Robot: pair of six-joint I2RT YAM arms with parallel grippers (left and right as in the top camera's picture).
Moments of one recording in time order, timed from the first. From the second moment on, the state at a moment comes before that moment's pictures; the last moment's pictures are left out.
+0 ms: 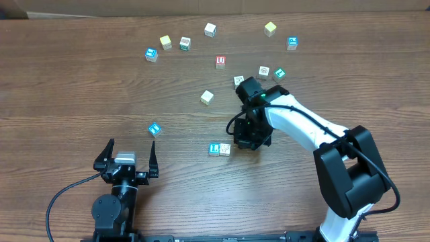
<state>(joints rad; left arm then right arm) -0.02 0.02 0.01 -0.08 0.01 0.08 0.51 1.92 1.27 -0.93 -0.29 0.59</state>
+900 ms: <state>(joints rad) -0.02 0.02 0.01 -0.08 0.01 0.08 0.58 1.92 1.26 -0.86 -0.21 0.59</state>
